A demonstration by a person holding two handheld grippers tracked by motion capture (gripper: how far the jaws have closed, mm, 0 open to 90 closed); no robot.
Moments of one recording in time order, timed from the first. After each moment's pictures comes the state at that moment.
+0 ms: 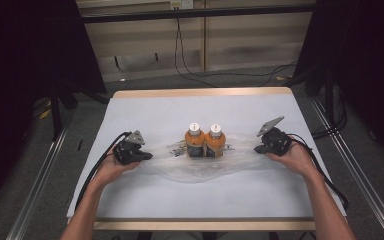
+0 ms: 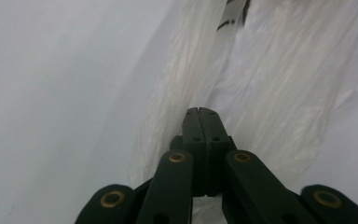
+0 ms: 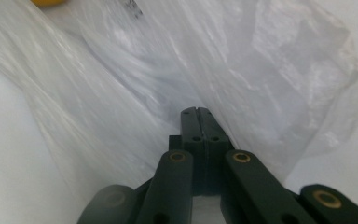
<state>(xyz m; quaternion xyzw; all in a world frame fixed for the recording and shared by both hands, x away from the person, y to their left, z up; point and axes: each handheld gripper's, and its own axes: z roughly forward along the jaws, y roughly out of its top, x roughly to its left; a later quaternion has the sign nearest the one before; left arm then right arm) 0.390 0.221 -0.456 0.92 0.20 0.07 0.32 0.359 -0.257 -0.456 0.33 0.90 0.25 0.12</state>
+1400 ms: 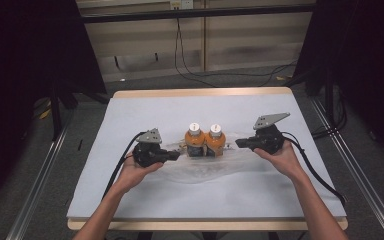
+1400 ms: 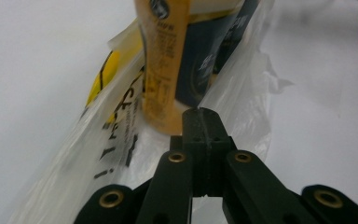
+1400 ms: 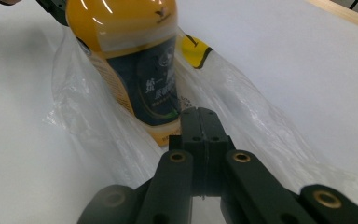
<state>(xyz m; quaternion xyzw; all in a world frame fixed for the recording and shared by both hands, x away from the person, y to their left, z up) 0.358 0.155 -0.434 0.87 0.18 0.02 0.46 0.344 -0.224 -0.421 0.30 0.84 0.43 0.11</state>
